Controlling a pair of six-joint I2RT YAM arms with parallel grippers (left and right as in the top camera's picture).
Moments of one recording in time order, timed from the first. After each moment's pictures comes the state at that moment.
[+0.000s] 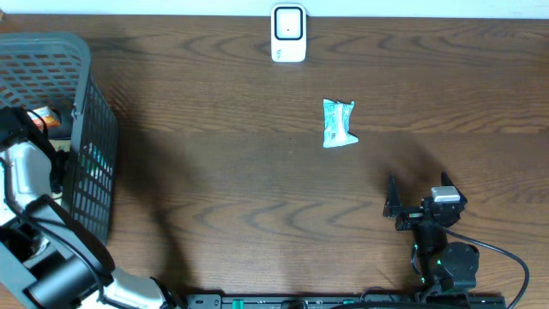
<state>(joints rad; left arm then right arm) 0.65 1.76 1.20 -0.80 -0.28 -0.04 0.06 0.01 0.01 -0.07 -0.01 -0.01</state>
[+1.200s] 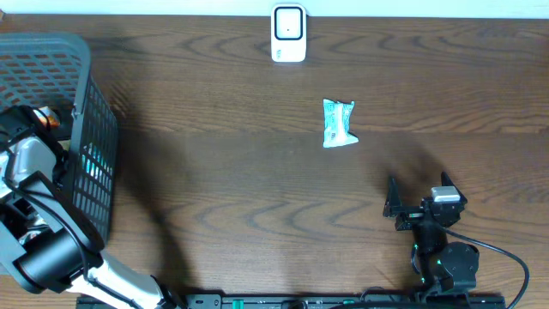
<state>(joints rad) 0.64 1.89 1.21 -0.61 -0.41 0.15 0.06 0.01 0.01 -0.07 -0.01 -0.01</state>
